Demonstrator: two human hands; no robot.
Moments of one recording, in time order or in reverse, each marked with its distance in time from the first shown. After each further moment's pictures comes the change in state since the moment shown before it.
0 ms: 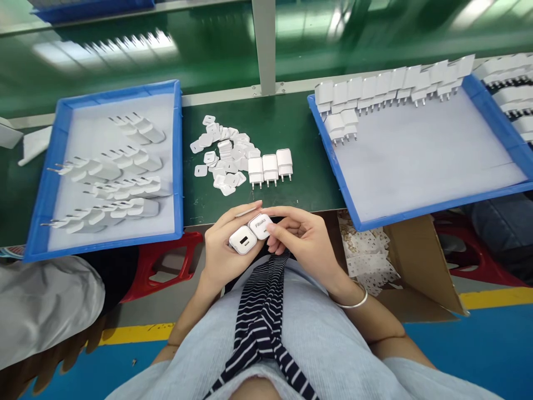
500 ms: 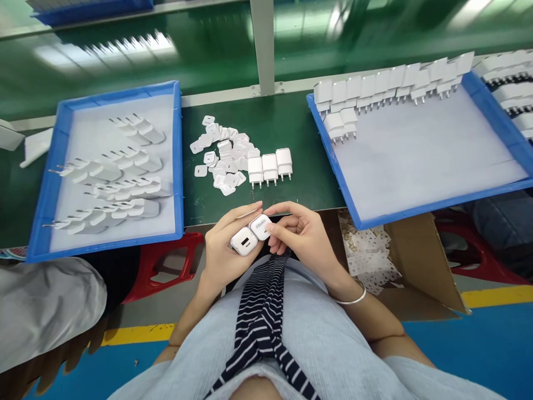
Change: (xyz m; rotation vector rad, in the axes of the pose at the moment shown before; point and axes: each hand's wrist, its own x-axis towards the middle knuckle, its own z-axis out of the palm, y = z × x) left_hand -0.003 -0.001 0.001 0.026 -0.005 0.026; right_hand 0.004 0.003 -0.002 0.046 -0.029 0.065
